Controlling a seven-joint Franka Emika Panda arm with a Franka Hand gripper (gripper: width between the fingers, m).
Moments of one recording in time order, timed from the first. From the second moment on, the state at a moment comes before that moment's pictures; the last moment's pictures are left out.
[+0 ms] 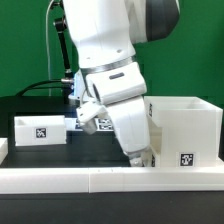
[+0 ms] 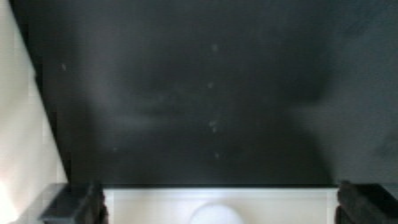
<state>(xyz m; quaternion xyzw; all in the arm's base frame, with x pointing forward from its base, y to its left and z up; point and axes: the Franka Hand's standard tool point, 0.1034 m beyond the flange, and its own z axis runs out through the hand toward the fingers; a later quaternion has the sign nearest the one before) 0.596 0.013 0.023 -0.68 -0.72 -0.09 0.11</state>
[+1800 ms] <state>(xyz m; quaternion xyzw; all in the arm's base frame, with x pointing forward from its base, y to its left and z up) 0.515 -0.067 0.041 -0.89 -0.45 -0.04 0.09</state>
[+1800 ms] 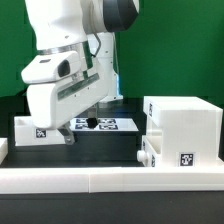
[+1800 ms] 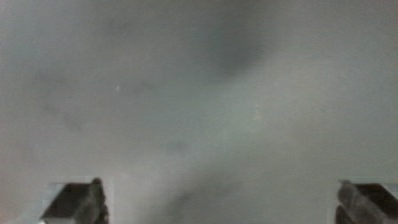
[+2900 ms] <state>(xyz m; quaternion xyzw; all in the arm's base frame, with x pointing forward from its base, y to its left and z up) 0.462 -0.099 0.060 -0.99 -0.14 -0.02 0.08</state>
